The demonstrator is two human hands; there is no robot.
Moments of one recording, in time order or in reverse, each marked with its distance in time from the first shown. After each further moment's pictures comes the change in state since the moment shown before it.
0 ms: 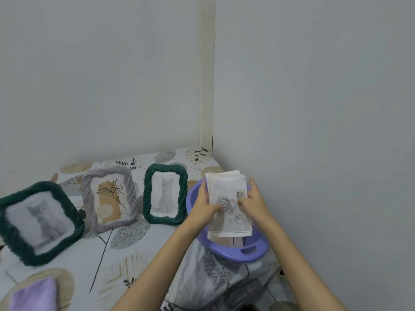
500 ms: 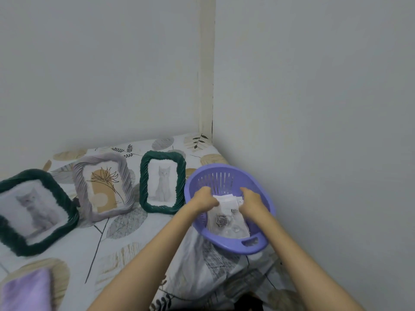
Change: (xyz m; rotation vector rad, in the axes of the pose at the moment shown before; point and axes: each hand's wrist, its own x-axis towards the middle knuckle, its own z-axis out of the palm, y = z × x) left_hand 0.033 -0.007 -0.004 0.728 -0.099 -0.331; right_hand 0.014 0.024 0.002 -0.773 -0.129 0.127
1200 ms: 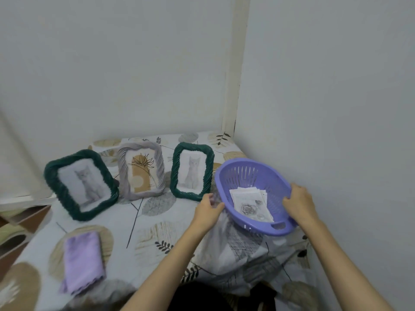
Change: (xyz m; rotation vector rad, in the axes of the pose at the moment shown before) left_hand -0.082 -0.057 0.008 -0.449 0.280 -0.040; right_hand -0.033 0.023 -0.023 -0.113 0.325 0.069
